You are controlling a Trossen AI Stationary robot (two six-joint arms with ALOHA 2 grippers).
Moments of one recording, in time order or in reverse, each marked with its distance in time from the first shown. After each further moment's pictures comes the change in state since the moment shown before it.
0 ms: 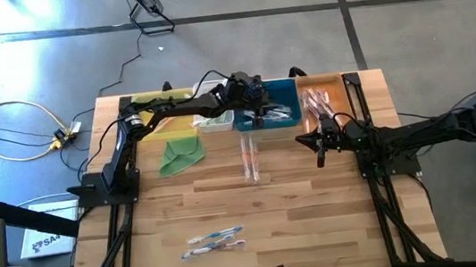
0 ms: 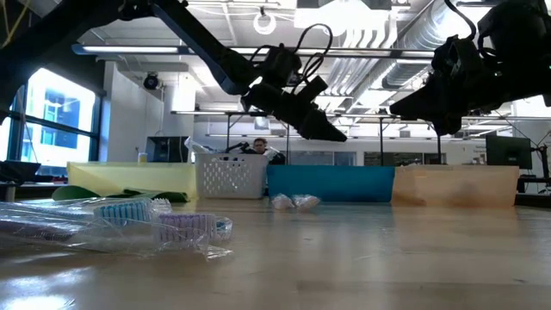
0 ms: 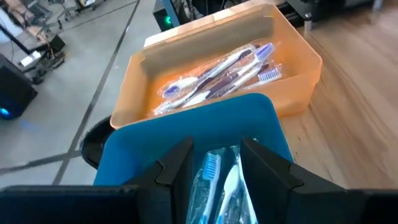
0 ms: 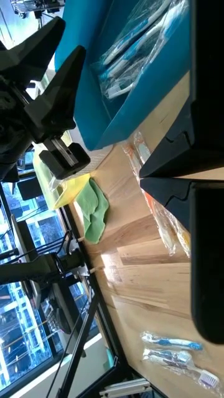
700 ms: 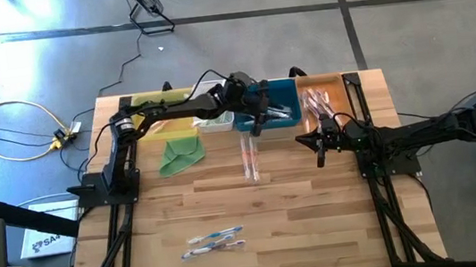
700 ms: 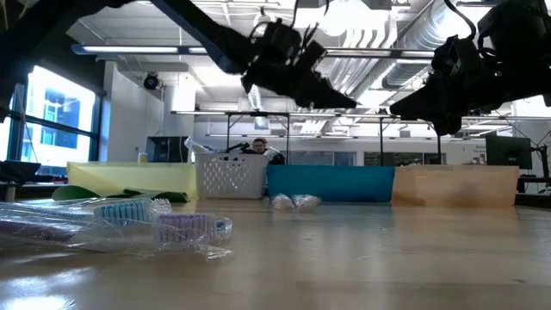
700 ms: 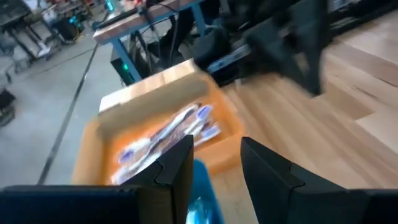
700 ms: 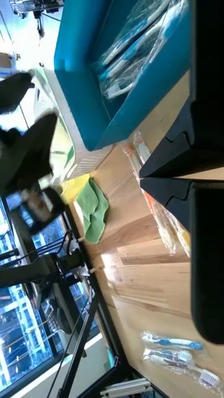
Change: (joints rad) left arm -0.042 -0.083 0.000 -0.032 0.204 0.034; right arm 0.000 0.000 0.000 -0.001 0.000 0.006
